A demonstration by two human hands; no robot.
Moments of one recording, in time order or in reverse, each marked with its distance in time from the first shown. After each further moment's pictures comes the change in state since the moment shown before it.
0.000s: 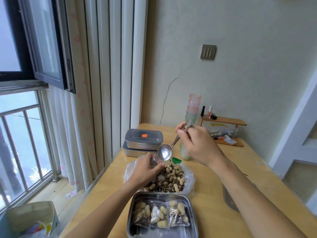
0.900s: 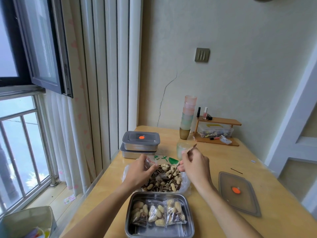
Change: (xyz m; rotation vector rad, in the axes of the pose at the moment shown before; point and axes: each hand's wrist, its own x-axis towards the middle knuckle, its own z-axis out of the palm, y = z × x) left_hand -0.008 -0.003 -0.008 0.116 0.056 -0.005; right_hand -0.056 0.026 0.063 0.192 0.242 0.618
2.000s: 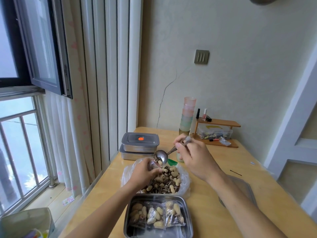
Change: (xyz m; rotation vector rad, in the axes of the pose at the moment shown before) left_hand 0.009 0.010 0.014 -0.106 -0.088 -0.080; right_hand 0.009 -0.048 -0.047 -0.083 -0.266 -0.527
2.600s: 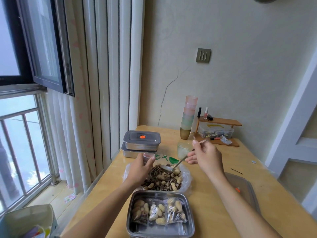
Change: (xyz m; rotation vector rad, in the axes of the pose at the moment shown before) left_hand -0.007 -0.003 -0.011 -0.132 0.122 -0.061; right_hand -0.009 0.044 0.017 0.297 0.284 0.534
